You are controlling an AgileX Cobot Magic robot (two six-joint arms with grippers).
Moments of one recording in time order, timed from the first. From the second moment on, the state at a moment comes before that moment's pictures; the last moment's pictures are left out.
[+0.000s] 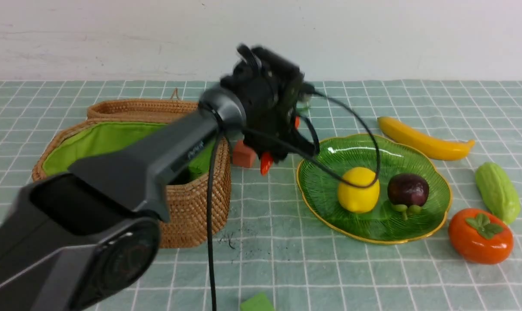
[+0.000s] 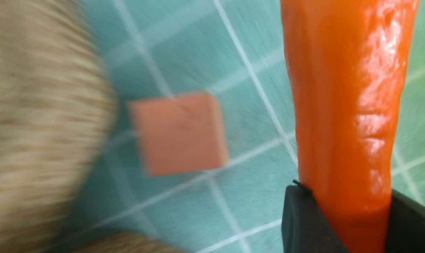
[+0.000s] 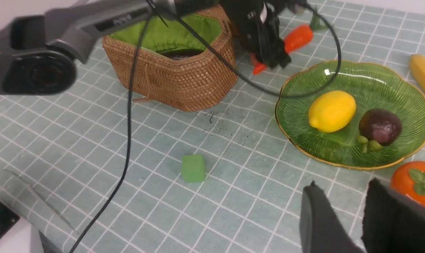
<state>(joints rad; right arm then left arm) 0.71 0.48 -1.14 -0.03 1.19 0.19 -0.59 2.41 -2.38 0.25 1.11 -0.20</state>
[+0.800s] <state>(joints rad) 0.71 0.48 -1.14 -0.08 1.08 0.13 -0.27 1.65 -1.50 0.28 1.10 0.88</state>
